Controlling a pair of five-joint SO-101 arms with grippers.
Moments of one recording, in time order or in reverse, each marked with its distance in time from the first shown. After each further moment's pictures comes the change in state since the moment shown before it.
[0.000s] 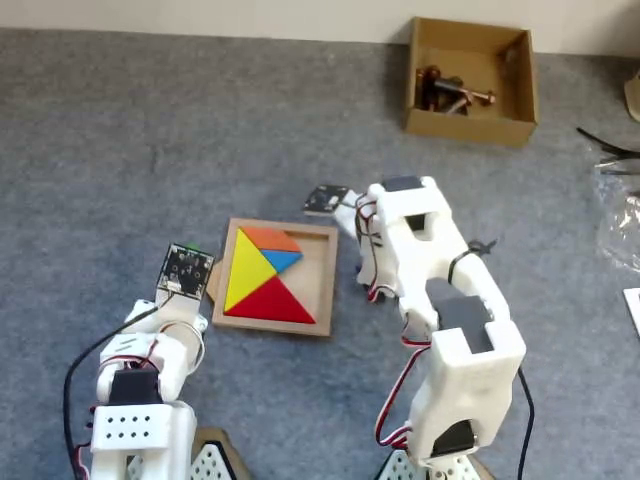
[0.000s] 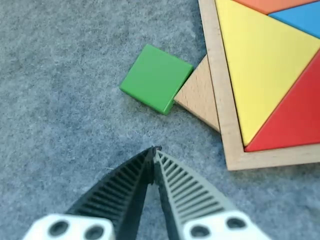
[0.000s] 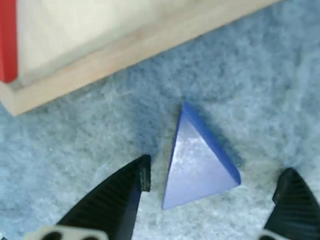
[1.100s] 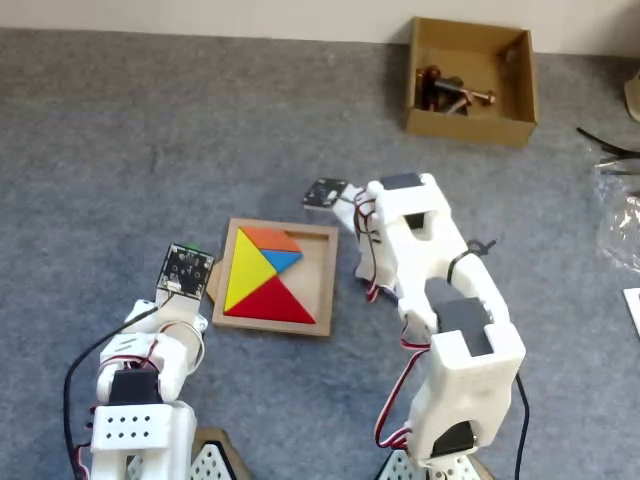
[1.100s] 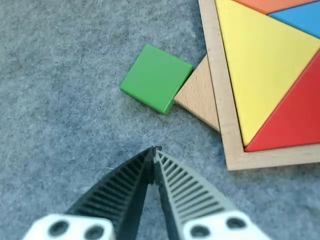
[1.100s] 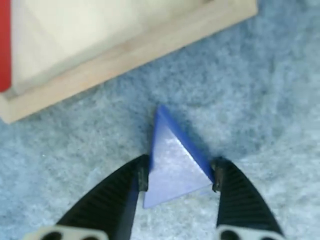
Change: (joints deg) left arm 0.0 0.0 0.0 0.0 0.0; right arm -0.6 -0.3 -0.9 -0.9 -0.4
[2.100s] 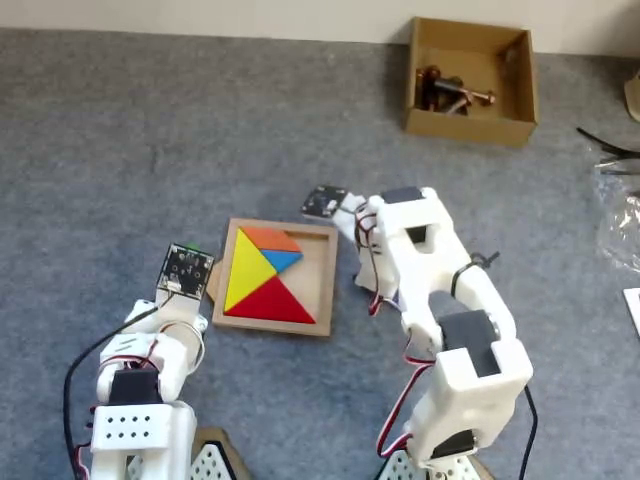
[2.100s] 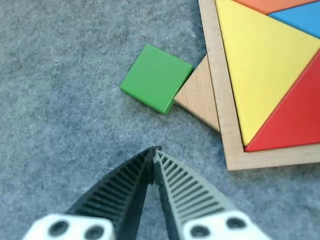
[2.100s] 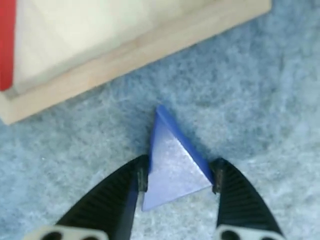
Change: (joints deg) left arm 0.0 0.0 0.0 0.0 0.0; right arm -0.4 -1.3 9.1 -6.6 0.0
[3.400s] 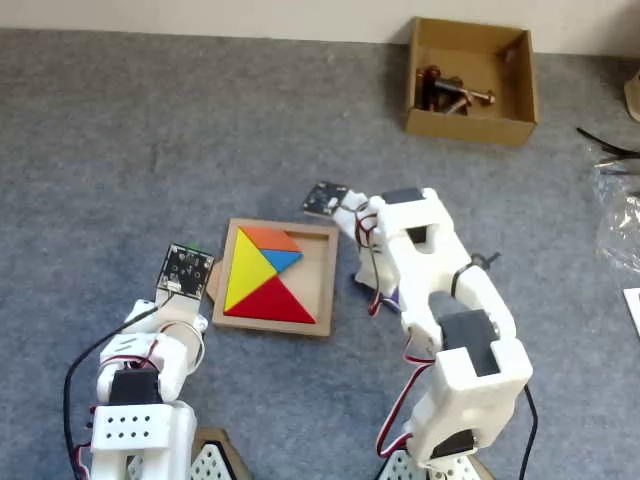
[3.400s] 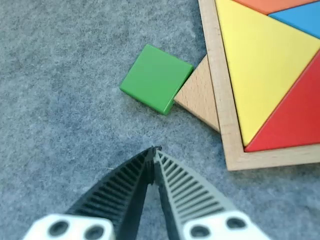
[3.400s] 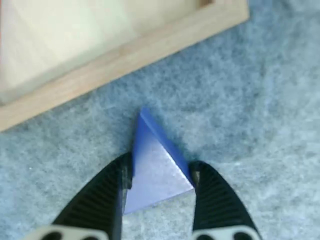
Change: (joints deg) left arm 0.0 0.0 0.0 0.0 0.0; right arm -0.1 -0.1 0.9 -2.1 -0.2
